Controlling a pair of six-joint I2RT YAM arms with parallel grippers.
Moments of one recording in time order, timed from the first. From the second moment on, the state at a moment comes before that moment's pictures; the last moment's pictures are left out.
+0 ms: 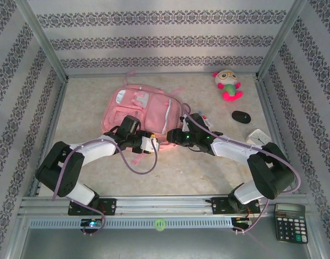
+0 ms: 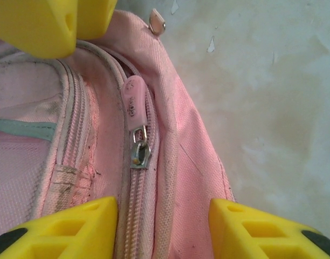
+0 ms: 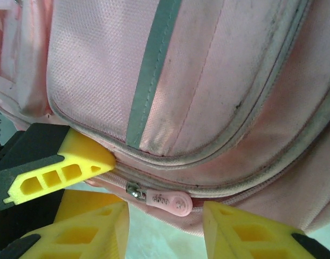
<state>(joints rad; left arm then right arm) -0.51 1.53 0.73 -0.07 0.41 1.20 0.59 1.49 0.74 0.01 -0.37 0.79</state>
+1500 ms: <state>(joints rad) -0.57 1.56 0.43 0.66 0.23 1.26 0.58 1.74 0.78 0.28 -0.58 1.01</state>
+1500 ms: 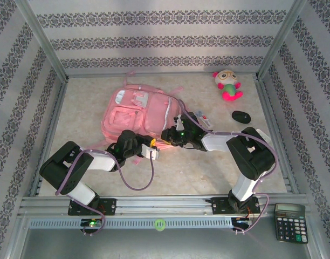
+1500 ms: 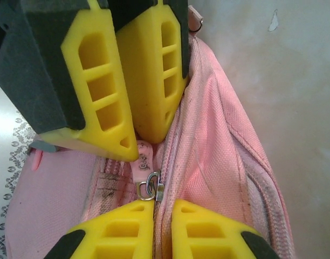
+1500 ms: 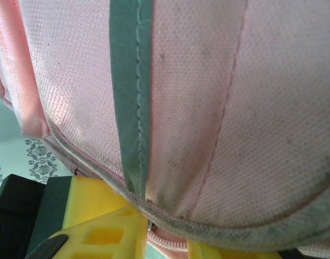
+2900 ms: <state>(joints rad) -0.61 1.52 0.40 0.70 0.19 1.21 0.74 1.53 0.94 -0.23 -0.09 1.02</state>
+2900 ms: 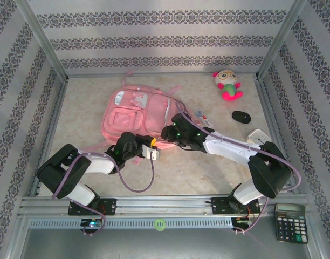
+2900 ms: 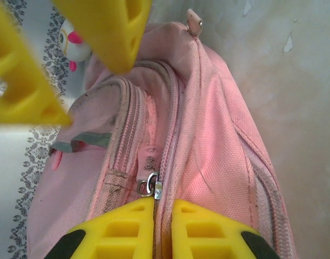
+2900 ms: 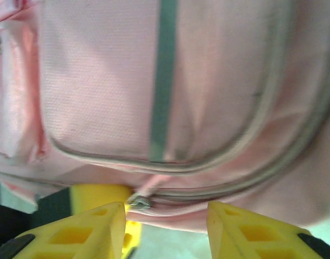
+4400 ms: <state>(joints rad) -0.63 1.44 0.39 0.69 0.17 1.14 0.76 1.46 0.94 -0.39 0.00 0.98</state>
